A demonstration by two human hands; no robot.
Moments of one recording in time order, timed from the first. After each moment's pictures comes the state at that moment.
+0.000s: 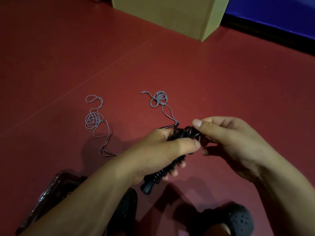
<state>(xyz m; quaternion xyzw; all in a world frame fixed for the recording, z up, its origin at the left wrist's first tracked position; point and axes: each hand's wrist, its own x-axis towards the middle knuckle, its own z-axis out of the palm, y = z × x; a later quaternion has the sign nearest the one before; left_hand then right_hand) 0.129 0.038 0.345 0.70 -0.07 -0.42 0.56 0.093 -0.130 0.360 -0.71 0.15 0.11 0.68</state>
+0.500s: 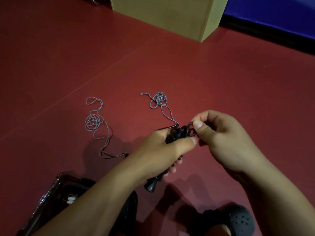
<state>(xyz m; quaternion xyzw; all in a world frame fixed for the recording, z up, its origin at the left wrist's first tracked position) 0.127 0.029 0.334 0.75 -0.07 -0.36 0.56 0.098 -0.130 0.337 -0.79 0.11 -0.02 0.60</state>
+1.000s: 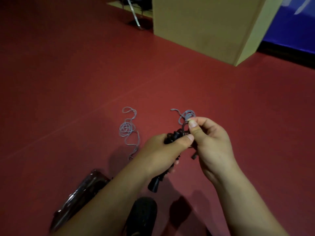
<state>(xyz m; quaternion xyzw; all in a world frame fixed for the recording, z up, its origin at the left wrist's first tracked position) 0.131 0.090 0.356 0.78 0.03 -0.24 0.57 0.137 -0.044 0.339 -0.62 0.09 -0.06 0.78</state>
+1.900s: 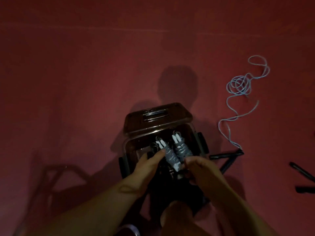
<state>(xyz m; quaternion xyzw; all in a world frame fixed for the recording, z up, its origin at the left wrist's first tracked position) -0.011 0.341 0.030 0.41 0.55 -0.06 0.73 0.099 0.207 0.067 -0.73 0.01 0.51 0.45</state>
